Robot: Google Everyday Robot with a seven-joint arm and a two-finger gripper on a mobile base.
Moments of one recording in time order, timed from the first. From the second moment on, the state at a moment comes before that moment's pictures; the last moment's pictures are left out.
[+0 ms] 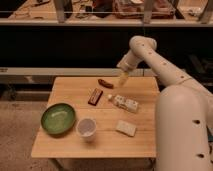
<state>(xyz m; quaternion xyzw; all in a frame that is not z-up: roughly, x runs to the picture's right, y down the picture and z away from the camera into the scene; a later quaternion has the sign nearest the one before) 0.125 -0.081 0.867 0.18 -0.25 -0.95 0.09</state>
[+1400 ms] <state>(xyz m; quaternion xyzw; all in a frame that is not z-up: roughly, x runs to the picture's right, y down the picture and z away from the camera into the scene) 0.038 0.126 0.695 0.24 -0.29 -0.92 -0.07</state>
